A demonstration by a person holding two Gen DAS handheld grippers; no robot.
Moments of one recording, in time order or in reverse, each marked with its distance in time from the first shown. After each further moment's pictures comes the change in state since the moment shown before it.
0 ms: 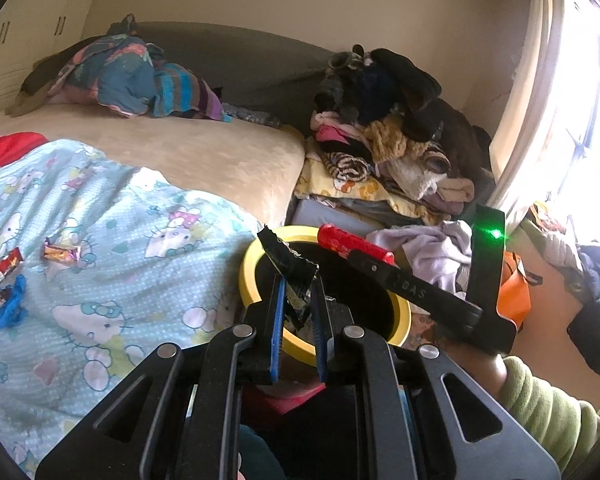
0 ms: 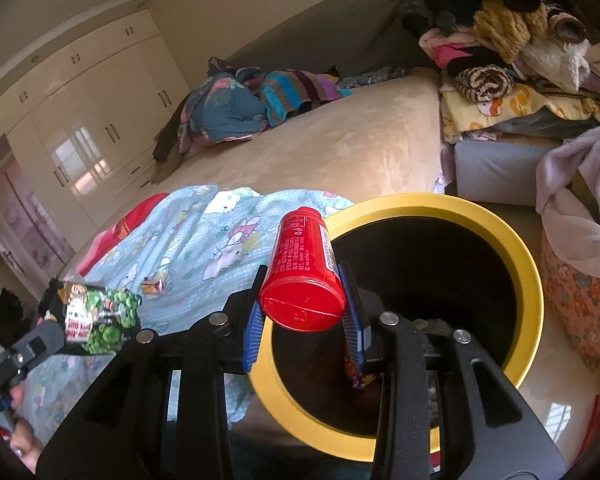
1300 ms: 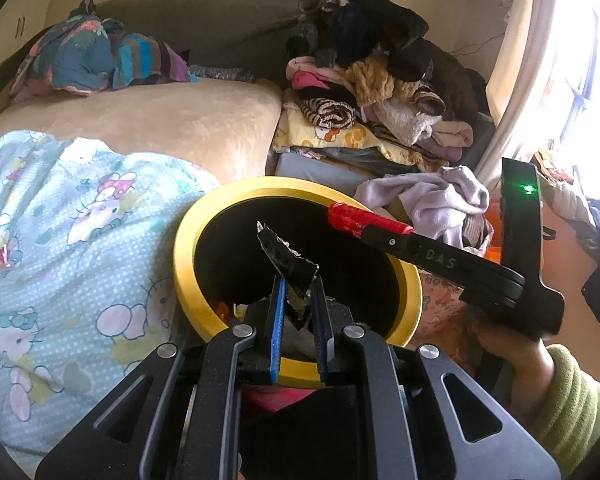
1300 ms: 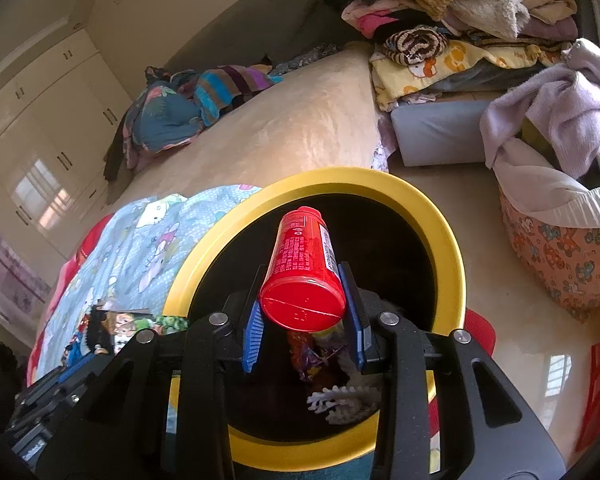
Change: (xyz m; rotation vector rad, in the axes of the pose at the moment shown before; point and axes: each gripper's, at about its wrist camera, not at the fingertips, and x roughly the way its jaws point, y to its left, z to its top) left arm 0.107 -0.041 -0.016 0.080 0.163 -0.018; right arm 0.011 -0.078 -0.003 0.172 0.043 -0.133
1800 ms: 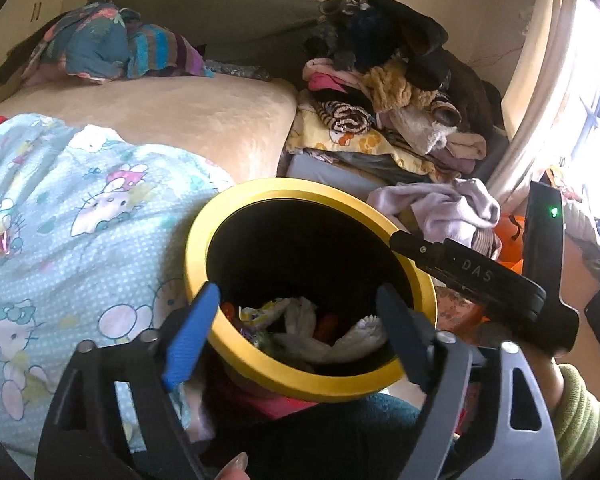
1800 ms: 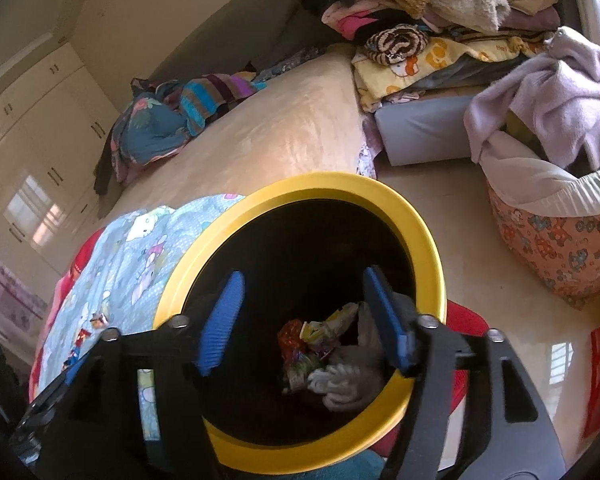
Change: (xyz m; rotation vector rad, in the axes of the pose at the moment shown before) left arm 0.006 0.015 0.004 -0.066 -0.014 0.027; right arm -0.003 -0.010 0.001 0.056 -0.022 -0.033
